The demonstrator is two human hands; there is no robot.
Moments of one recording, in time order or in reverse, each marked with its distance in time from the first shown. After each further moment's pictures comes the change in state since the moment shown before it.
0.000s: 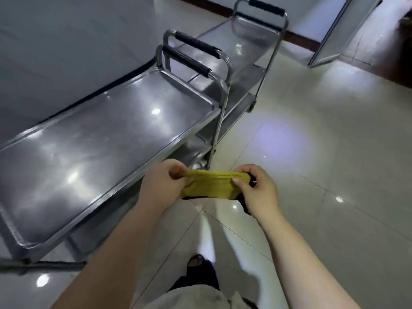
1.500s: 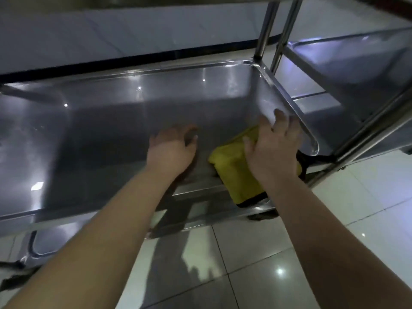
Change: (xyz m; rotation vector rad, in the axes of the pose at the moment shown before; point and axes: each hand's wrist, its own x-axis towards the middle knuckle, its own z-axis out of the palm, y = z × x) left_hand 0.310 -0.434 0.226 0.674 0.529 -0.248; right_hand 0.393 0.386 0.355 -0.918 -0.239 -0.732
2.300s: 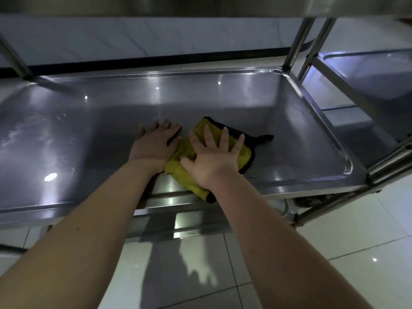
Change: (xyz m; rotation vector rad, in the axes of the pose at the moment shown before) left_hand 0.022 -0.109 -0.008 0.153 -0.198 -0.085; right_hand 0.007 -0.150 0.038 -0.083 -0.463 -0.345
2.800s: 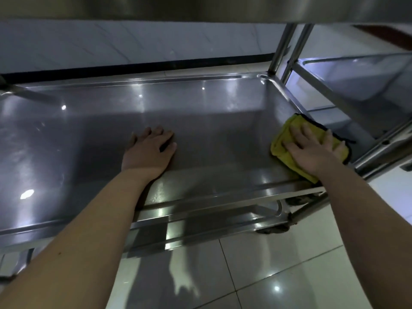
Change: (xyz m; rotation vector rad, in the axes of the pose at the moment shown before) left_hand 0.001 -0.006 0.006 -0.079 0.062 0.004; right_hand -0.023 0.224 -0.004 0.182 0.022 0.523
